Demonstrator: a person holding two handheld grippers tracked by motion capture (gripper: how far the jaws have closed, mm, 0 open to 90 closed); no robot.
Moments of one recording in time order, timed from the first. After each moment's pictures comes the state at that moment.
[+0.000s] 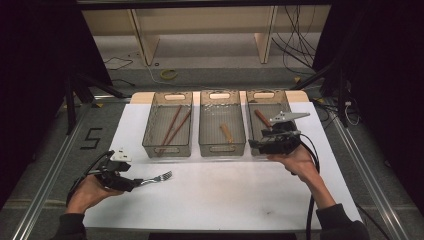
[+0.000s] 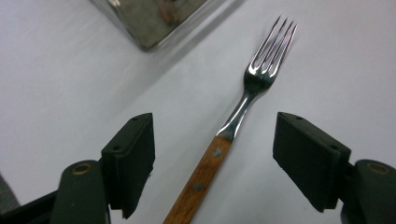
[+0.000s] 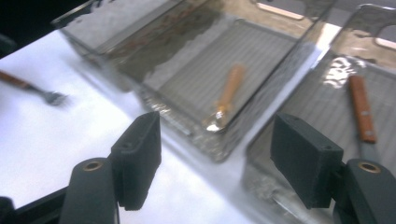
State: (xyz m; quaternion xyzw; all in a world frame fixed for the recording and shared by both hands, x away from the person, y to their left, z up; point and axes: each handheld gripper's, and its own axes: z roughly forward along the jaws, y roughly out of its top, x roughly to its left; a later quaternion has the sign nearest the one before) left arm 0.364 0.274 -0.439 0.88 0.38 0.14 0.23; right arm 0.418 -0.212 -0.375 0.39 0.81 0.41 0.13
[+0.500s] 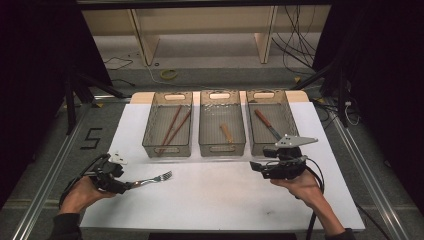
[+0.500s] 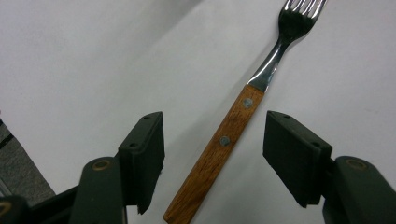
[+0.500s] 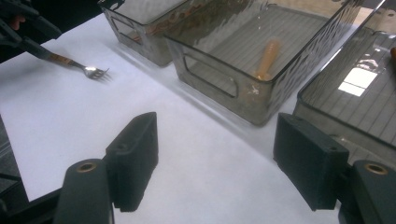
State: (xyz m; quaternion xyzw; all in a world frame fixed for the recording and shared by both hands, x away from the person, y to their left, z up) left arm 0.366 0.291 -0.453 0.89 0.40 0.12 0.18; right arm 0.364 -0.219 -0.398 0.37 0.81 0.44 0.12
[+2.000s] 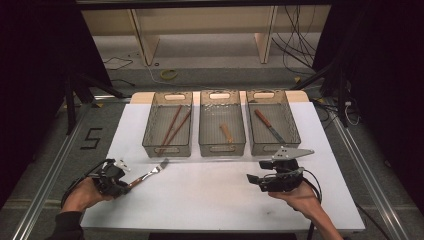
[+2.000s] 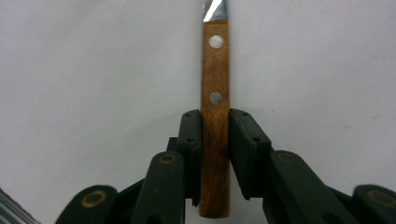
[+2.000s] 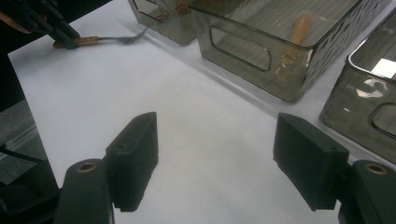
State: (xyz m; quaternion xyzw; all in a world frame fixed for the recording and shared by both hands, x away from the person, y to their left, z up) left arm 0.368 0.291 -0.469 0.92 0.35 0.07 0.14; right arm 0.346 -0.214 -0.415 0.36 0.82 0.44 0.09
